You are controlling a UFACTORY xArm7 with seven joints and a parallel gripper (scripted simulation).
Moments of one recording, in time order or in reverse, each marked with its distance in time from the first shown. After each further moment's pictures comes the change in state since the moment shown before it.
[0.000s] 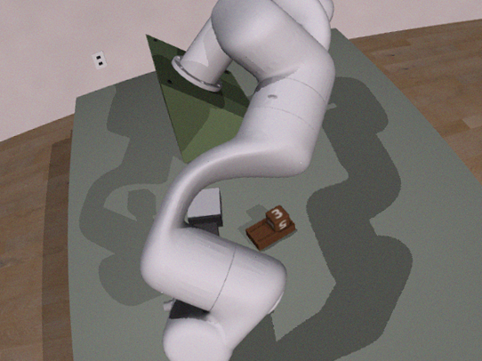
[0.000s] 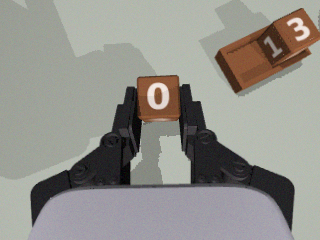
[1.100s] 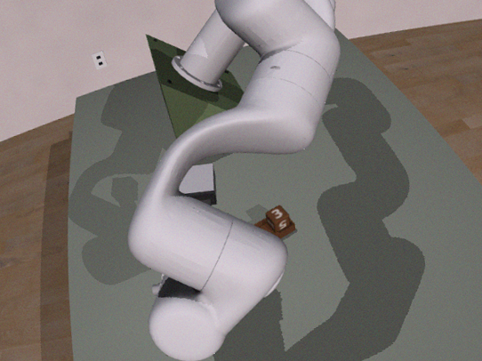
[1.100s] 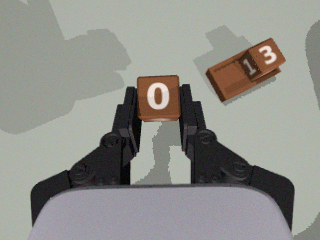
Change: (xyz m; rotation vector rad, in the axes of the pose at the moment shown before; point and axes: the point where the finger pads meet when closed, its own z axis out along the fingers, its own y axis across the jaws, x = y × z) arm 0.036 0.000 -0.026 0.000 0.000 0.000
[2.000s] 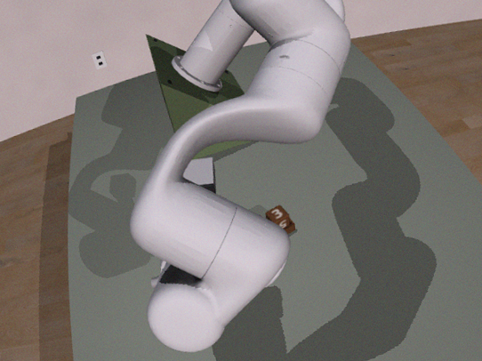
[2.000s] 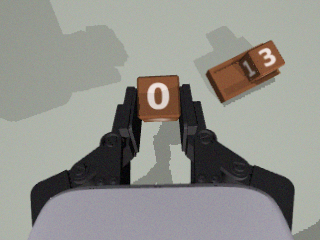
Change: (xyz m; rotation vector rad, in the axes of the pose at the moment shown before) arm 0.005 0.000 -0.001 0.008 -0.026 0.000
